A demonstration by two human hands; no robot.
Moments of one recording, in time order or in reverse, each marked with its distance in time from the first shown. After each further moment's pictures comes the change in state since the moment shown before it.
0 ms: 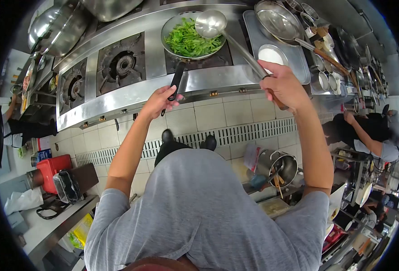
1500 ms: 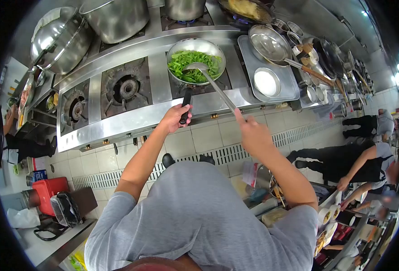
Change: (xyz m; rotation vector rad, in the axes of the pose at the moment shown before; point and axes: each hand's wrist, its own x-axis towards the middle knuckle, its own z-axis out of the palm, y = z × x) left_hand 0.030 0.008 0.001 -0.240 -0.153 -0.057; right_hand -0.039 0.033 0.109 -1.265 0.130 -0.202
